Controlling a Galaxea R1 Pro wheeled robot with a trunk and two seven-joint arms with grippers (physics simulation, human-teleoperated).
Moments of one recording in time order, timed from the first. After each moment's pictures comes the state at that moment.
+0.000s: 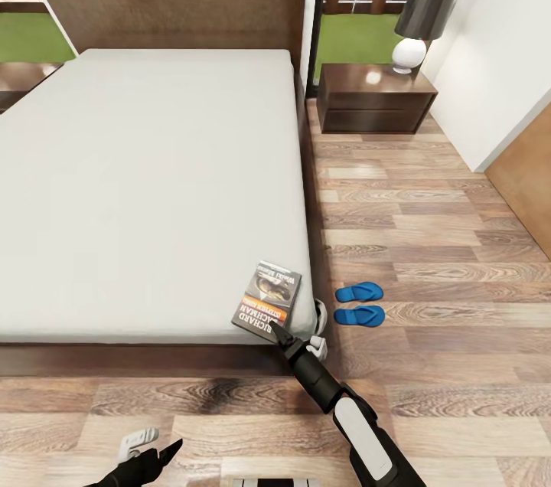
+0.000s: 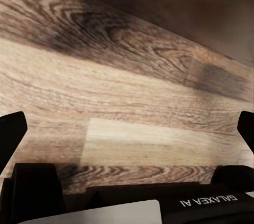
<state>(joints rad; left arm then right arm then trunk) -0.42 0.20 0.11 -0.17 0.33 -0.11 -0.69 -0.35 0.11 0.26 -0.96 -1.11 0.23 0.47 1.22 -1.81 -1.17</state>
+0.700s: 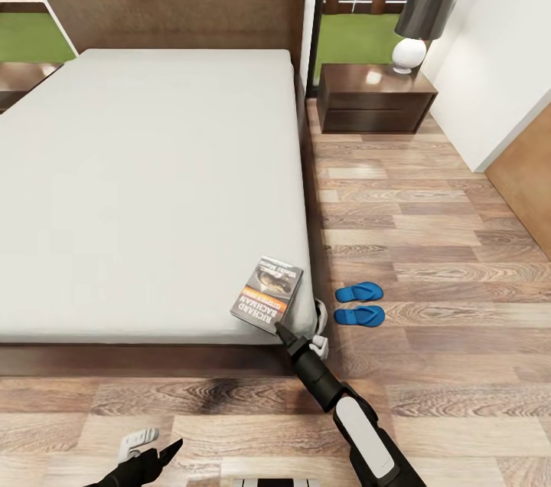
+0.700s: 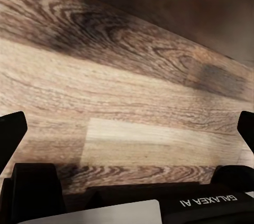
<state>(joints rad) -0.42 0.20 0.11 -0.17 0.33 -0.11 -0.69 -0.35 0.11 0.25 -0.97 -1.19 0.24 0.48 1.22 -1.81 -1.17</state>
